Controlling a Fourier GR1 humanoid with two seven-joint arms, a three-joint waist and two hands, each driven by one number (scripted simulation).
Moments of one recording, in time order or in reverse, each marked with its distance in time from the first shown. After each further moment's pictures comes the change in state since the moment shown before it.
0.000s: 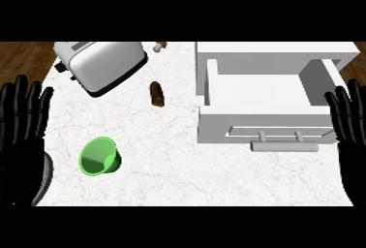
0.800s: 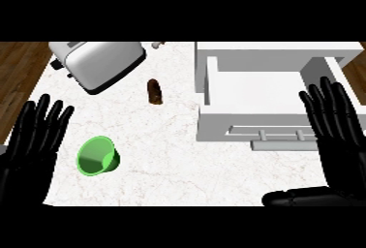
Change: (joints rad) left arm 0.104 0.002 0.025 0.045 0.296 -0.204 -0.007; right arm -0.041 0.030 0.039 0.028 -0.101 0.072 0.050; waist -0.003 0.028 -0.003
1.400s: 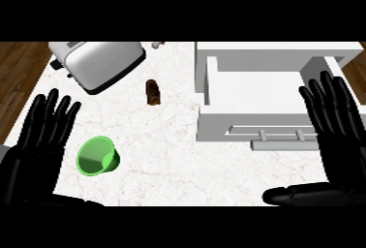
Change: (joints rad) left arm -0.038 -0.031 -0.003 0.029 -0.023 0.023 0.039; right arm -0.037 0.009 -0.017 0.003 -0.008 0.011 0.028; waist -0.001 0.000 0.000
